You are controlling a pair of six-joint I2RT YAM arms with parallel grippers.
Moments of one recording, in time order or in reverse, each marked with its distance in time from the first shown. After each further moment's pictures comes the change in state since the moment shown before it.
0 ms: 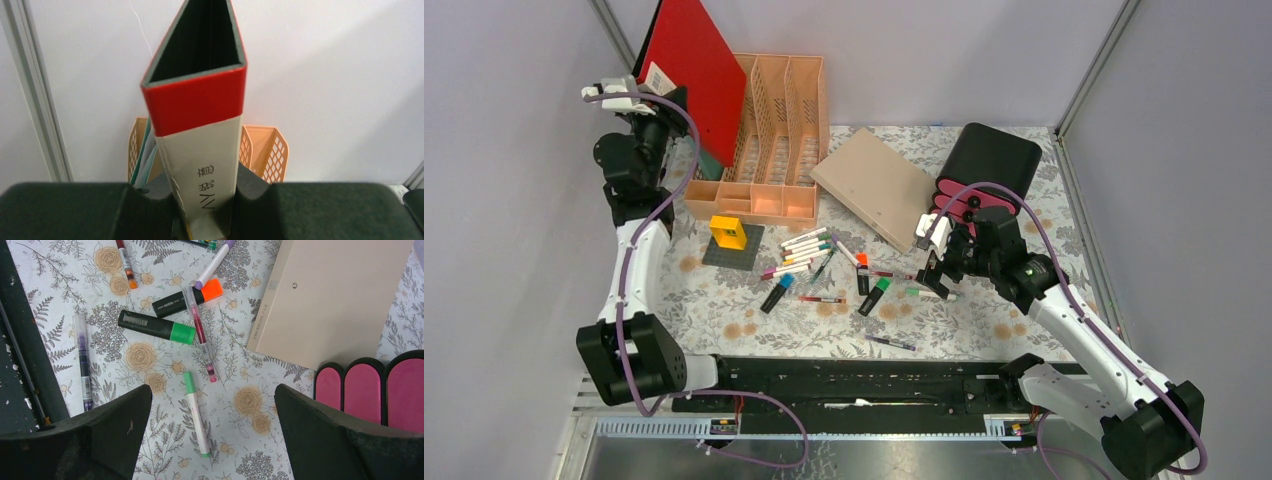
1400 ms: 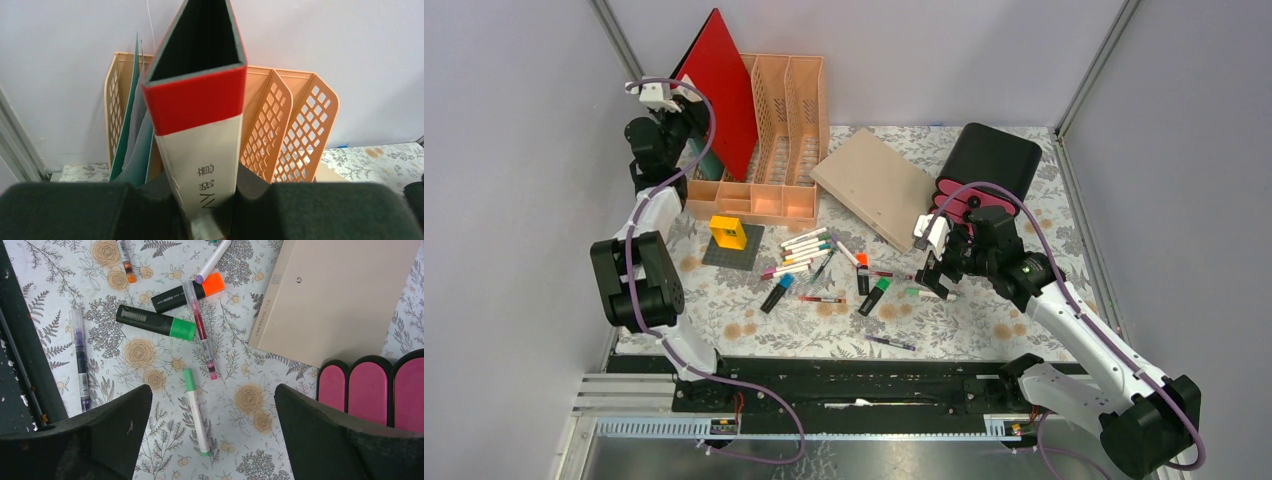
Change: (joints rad) left arm 0.010 0.386 0.116 0.090 0.101 0.008; right arm 0.000 0.023 -0.003 0.000 0.007 -0.011
